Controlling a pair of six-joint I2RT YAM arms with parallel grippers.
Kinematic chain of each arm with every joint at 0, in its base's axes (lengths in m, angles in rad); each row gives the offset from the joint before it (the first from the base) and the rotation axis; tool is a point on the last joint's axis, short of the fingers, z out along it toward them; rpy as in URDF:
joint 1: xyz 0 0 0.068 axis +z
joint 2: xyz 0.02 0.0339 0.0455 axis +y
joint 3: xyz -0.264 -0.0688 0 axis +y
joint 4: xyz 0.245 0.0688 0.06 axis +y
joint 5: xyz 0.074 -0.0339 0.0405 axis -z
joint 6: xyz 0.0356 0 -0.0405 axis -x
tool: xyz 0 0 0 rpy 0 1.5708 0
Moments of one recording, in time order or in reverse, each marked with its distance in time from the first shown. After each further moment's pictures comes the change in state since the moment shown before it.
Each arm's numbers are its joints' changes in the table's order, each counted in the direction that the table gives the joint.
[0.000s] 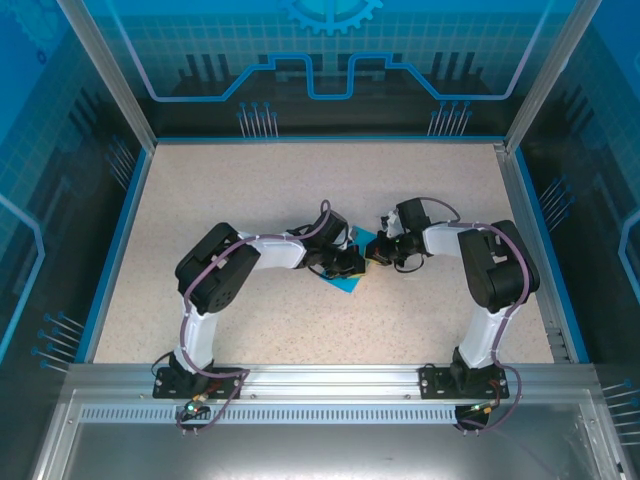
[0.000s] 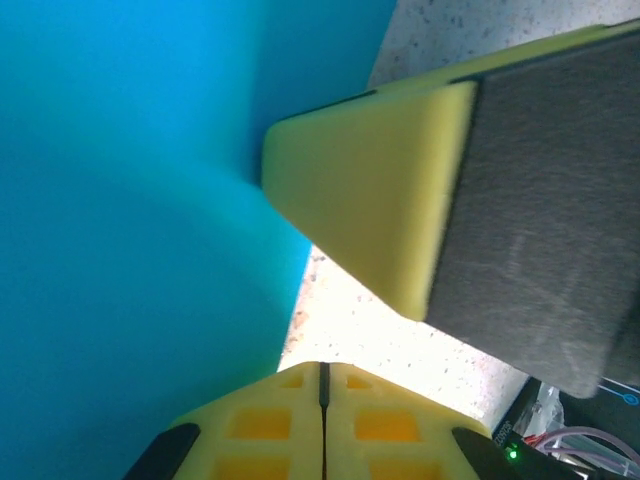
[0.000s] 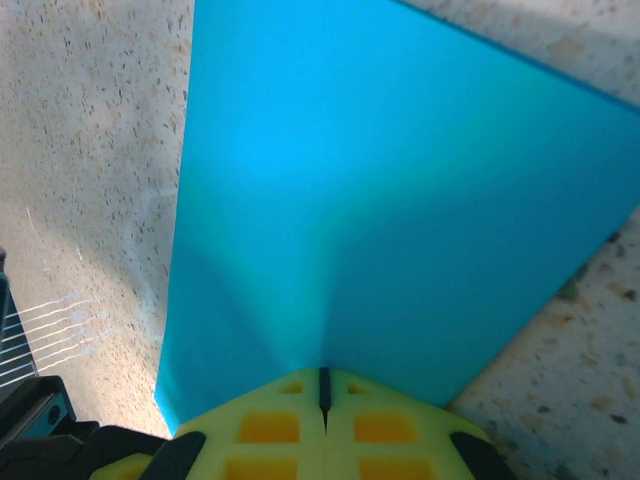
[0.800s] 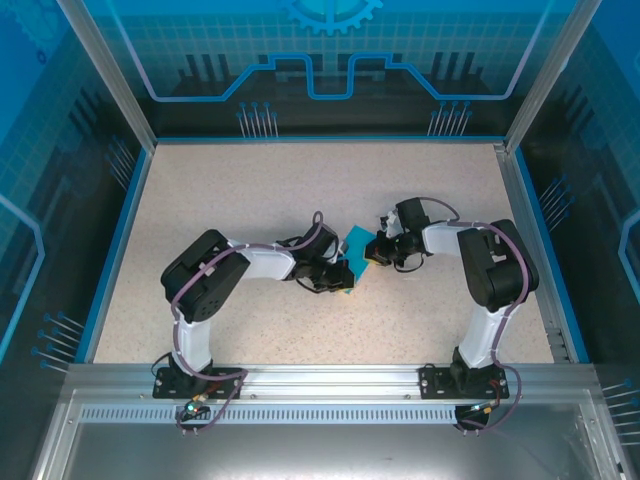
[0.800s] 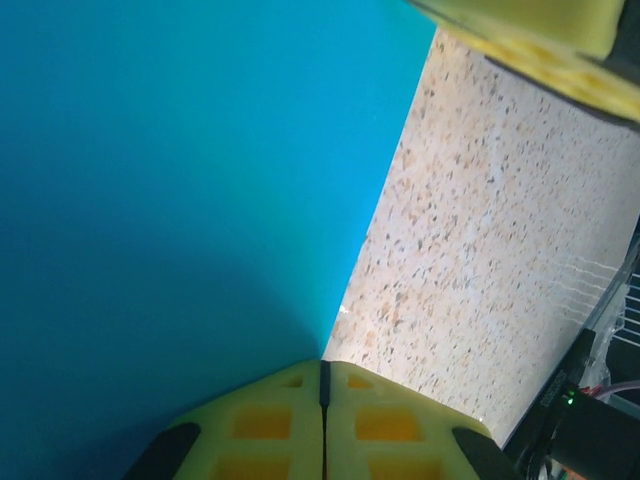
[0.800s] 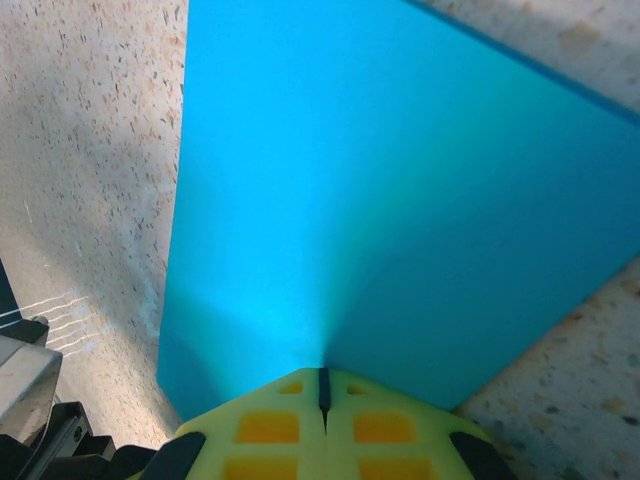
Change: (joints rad) left arm -0.016 -0.103 0.174 -0.003 -0.007 -0.072; right arm 0.000 0.010 -0.013 0.023 -0.006 0.004
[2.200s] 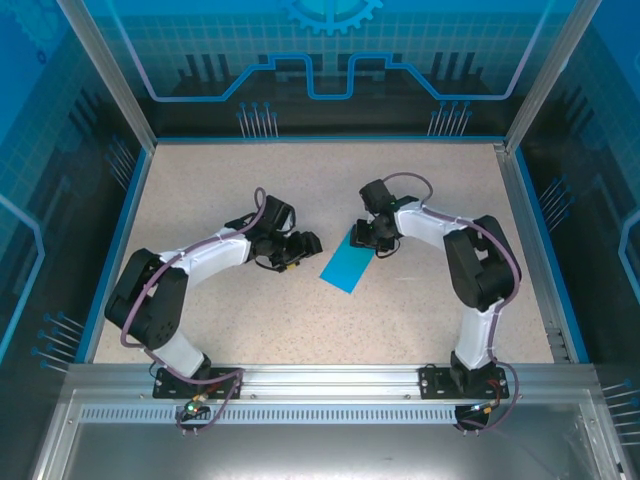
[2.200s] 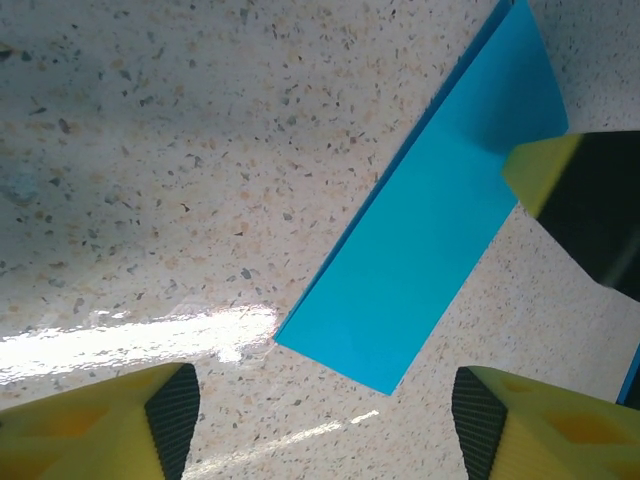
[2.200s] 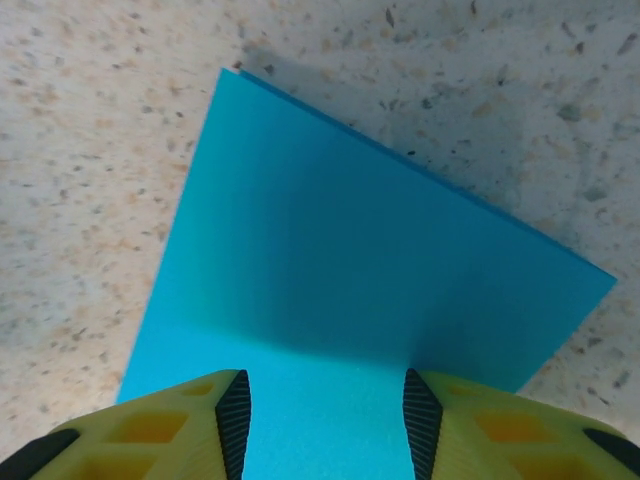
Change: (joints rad) left arm 0.240 -0.315 0.018 0.345 -0.195 0.045; right arm 0.190 0.065 -0.337 0.376 0.510 -0.016
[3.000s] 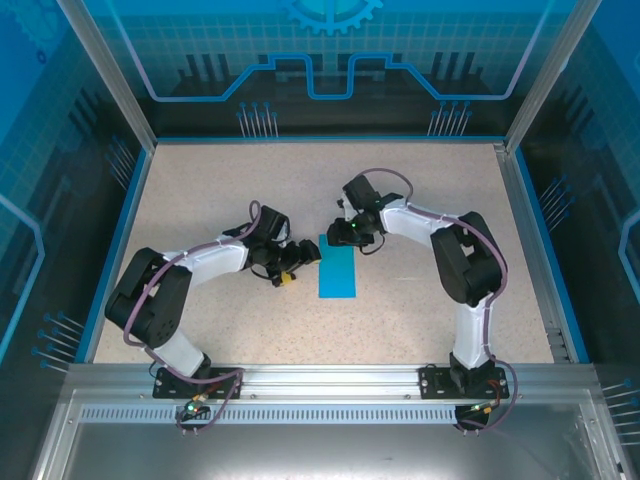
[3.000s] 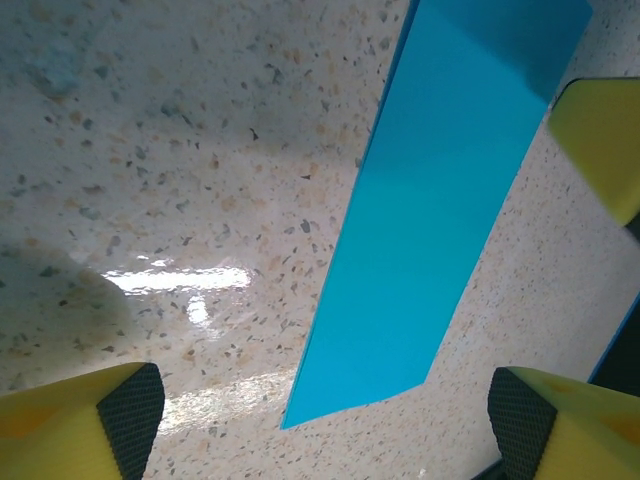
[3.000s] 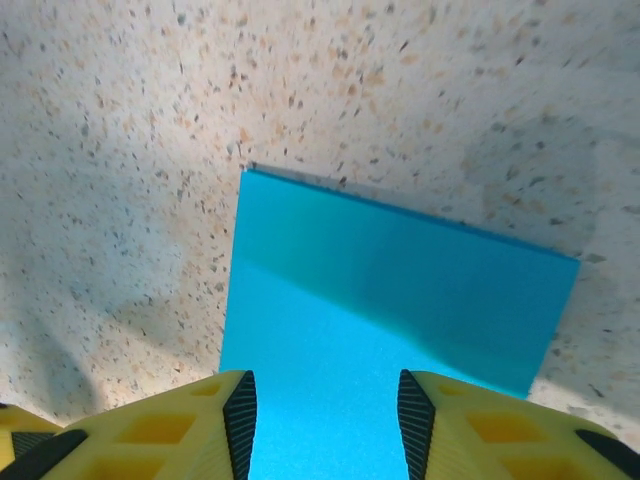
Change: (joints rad) left arm 0.021 0.005 0.107 -0.073 0.101 0.087; right arm 0.061 0.054 -0.097 -0.058 -0.172 0.142
